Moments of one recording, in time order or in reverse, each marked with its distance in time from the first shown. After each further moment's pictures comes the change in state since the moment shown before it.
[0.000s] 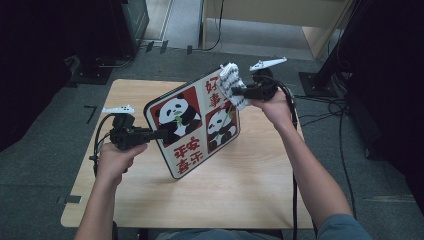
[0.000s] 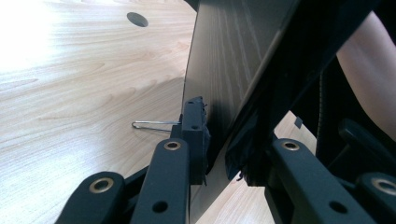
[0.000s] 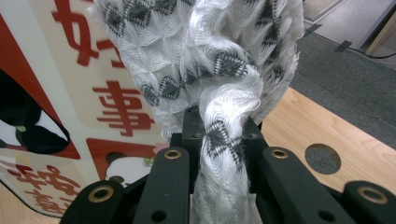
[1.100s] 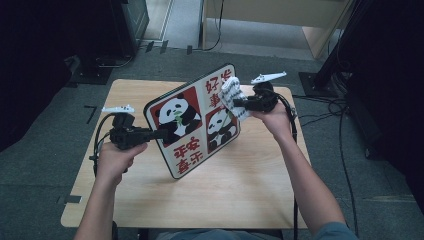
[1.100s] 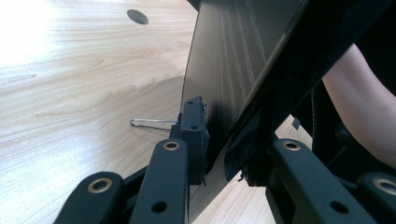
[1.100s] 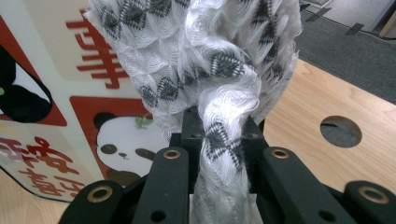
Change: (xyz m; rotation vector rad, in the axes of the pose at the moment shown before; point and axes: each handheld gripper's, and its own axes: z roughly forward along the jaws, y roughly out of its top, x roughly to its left) left arm 0.001 0.001 0.000 0.005 -0.004 -0.021; right arm -0.006 -0.039 0.012 0.014 0.023 0.036
